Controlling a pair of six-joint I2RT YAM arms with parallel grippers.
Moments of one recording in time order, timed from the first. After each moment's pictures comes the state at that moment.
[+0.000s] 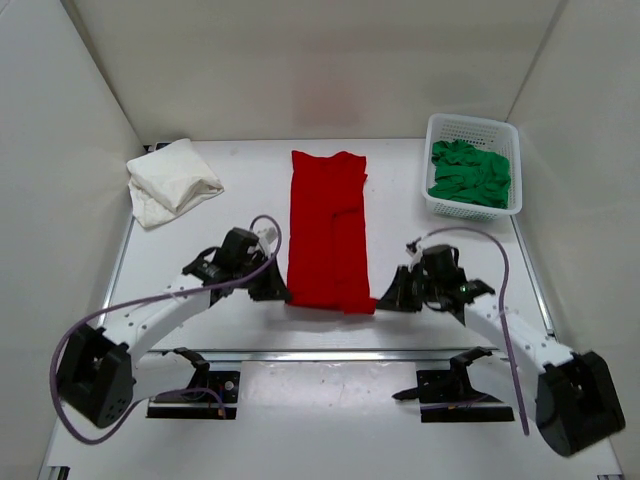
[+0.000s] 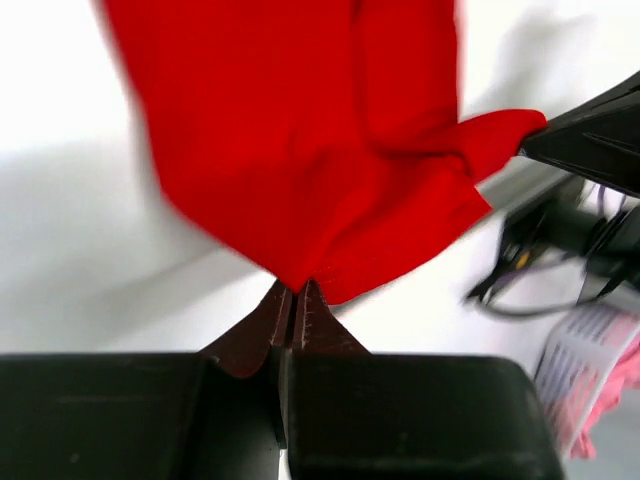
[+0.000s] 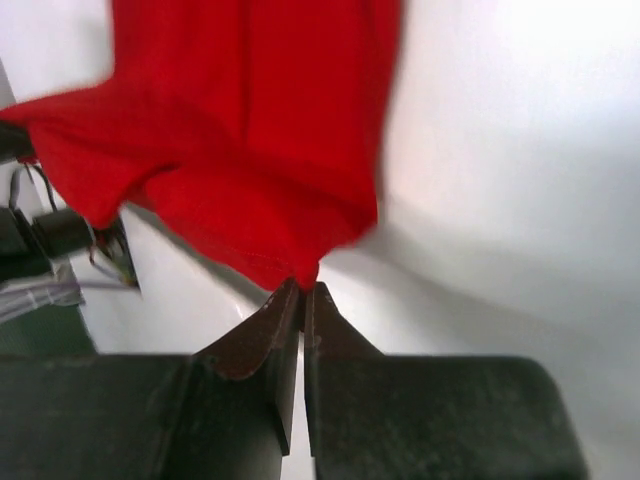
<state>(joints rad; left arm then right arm) -0.56 1.11 0.62 -0.43 0.39 -0.64 0.41 0.93 0.38 -0.32 -0.51 0.67</state>
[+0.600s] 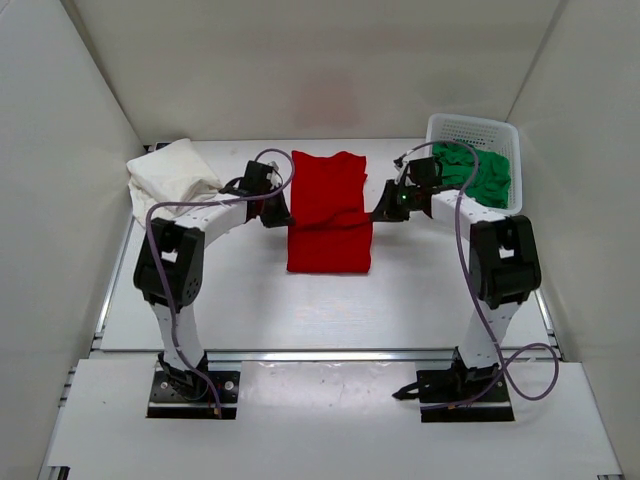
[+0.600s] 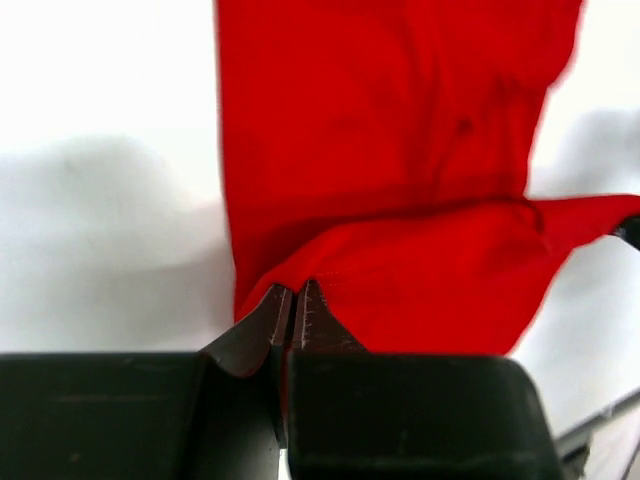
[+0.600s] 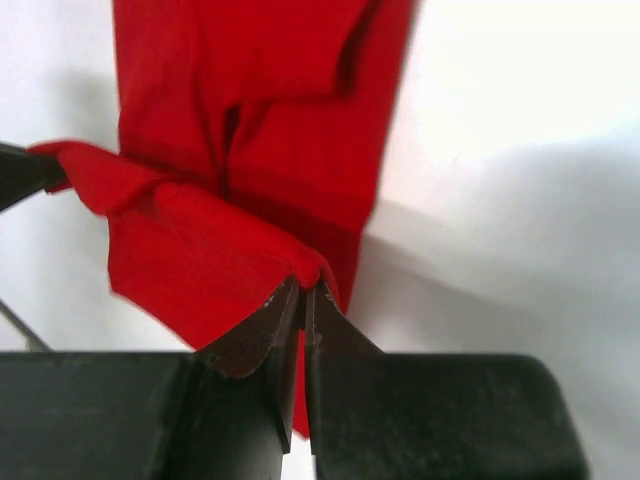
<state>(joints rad) -0.36 1.87 1.30 -0.31 0.20 -0.58 0.20 1.85 1.26 -0.26 -0.49 0.38</state>
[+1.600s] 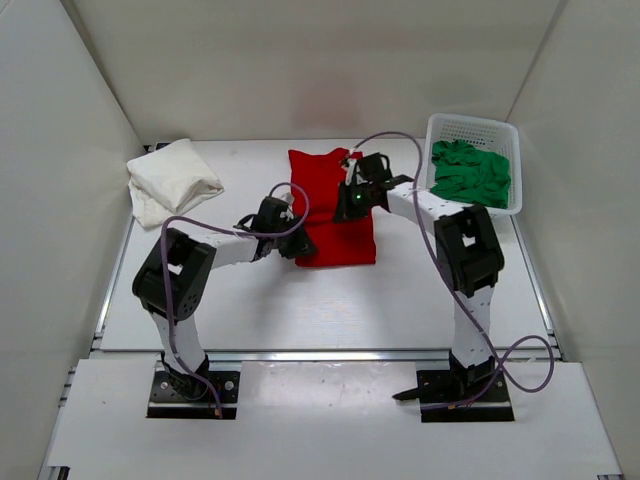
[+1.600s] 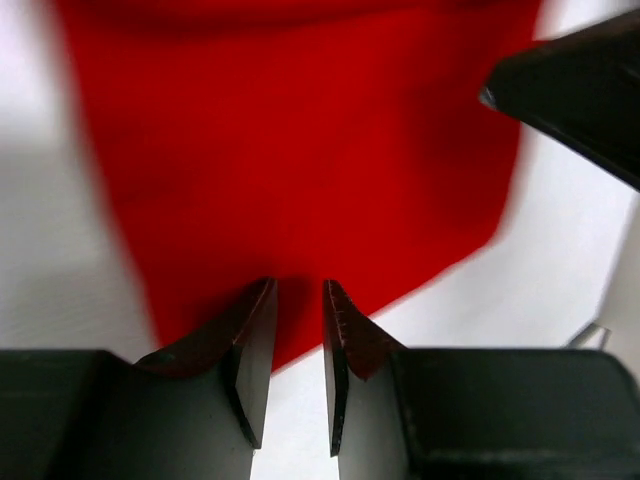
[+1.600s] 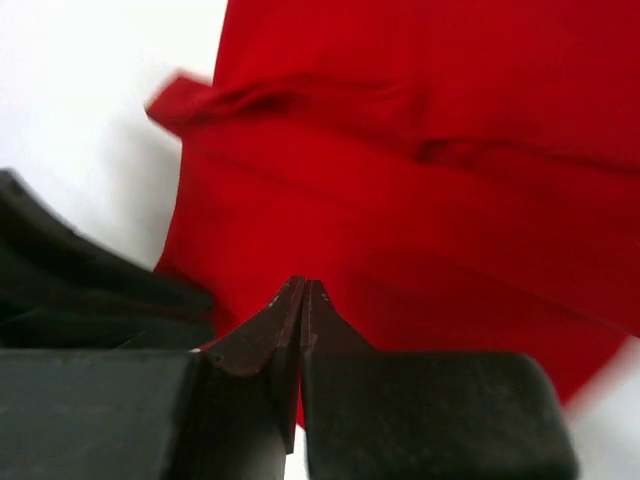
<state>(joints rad) -0.50 1.80 0.99 0.06 0.26 -0.76 0.40 2.03 1.54 -0.35 -0.42 0.28</state>
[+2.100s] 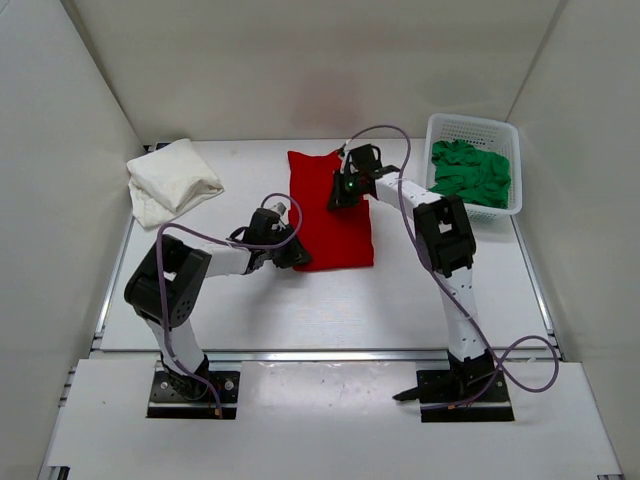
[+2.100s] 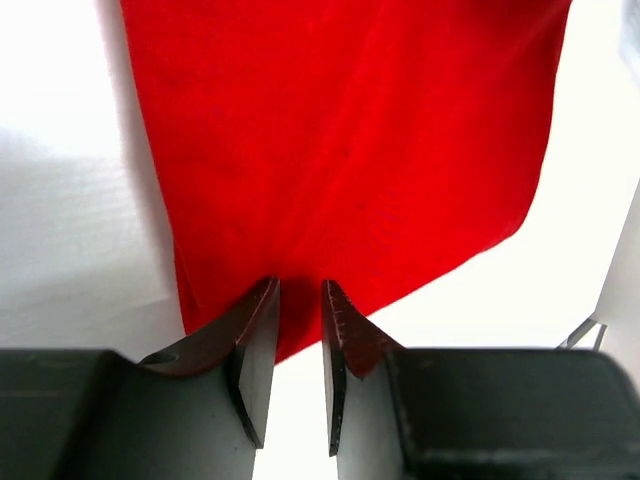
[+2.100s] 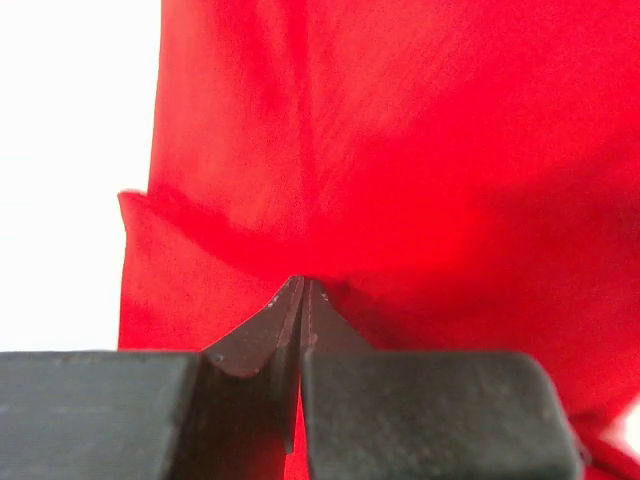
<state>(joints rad) -0.48 1.77 0.82 0.19 0.27 -0.79 0.41 2.33 1.83 -0.37 -0.42 0.32</state>
